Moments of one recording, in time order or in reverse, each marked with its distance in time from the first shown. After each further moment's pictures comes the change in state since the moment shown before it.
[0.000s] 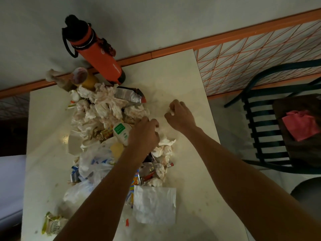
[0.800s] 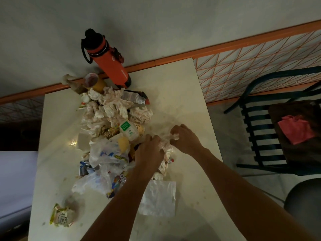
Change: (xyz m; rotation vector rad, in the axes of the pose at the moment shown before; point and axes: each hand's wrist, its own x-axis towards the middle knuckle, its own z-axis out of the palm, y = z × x) left_hand -0.070 0.009 0.034 -0.014 0.064 -0.051; right_hand -0.080 0.027 0.004 -0.068 -0.182 -0.045
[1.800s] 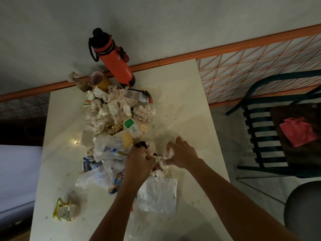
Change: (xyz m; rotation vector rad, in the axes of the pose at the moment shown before) left_hand -0.045 -0.035 -0.001 -0.467 0.084 -0.276; right_hand -0.035 -0.008 0.033 -0.291 -0.245 -0.005
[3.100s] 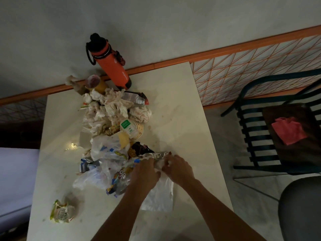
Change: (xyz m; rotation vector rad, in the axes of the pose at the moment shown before) left_hand -0.020 -0.009 0.036 0.402 -0.203 0.132; right_hand -0.047 -0.011 0.040 0.277 0.135 0.121
